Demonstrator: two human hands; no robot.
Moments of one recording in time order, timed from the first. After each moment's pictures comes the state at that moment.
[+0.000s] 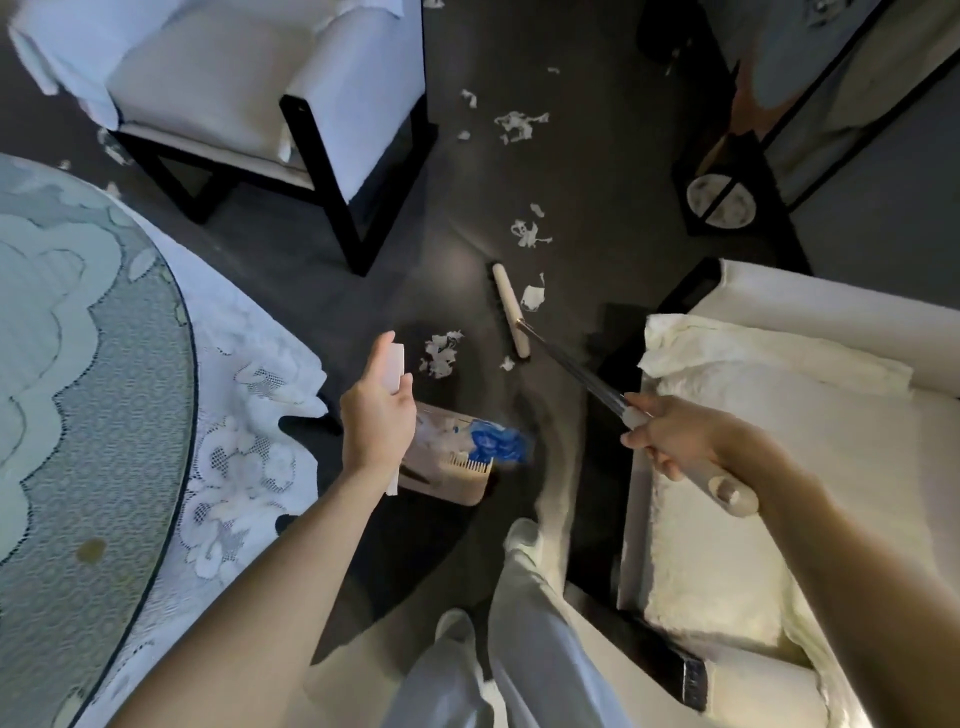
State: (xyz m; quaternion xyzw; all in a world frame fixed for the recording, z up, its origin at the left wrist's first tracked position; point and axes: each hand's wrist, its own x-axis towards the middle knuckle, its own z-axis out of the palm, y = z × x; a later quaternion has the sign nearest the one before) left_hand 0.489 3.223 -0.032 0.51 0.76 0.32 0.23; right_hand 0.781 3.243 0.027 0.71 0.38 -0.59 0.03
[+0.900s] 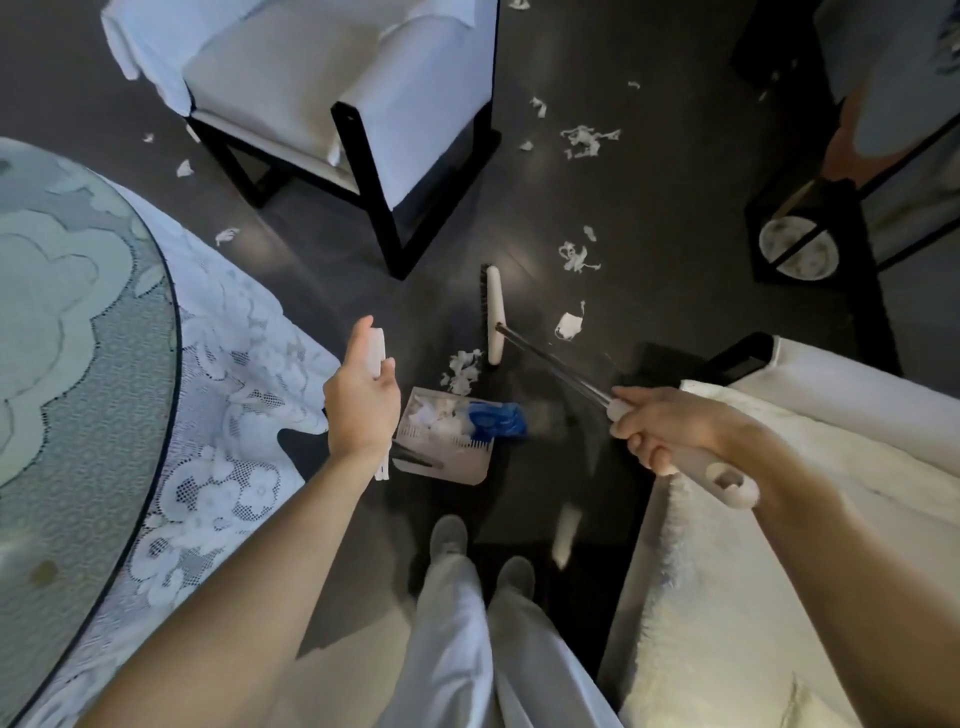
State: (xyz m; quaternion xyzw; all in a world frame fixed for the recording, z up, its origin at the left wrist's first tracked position) left_hand 0.499 3.304 -0.029 0.41 0.83 0.32 0.20; right_hand 0.787 3.370 0.021 0.66 0.33 -0.68 0.03
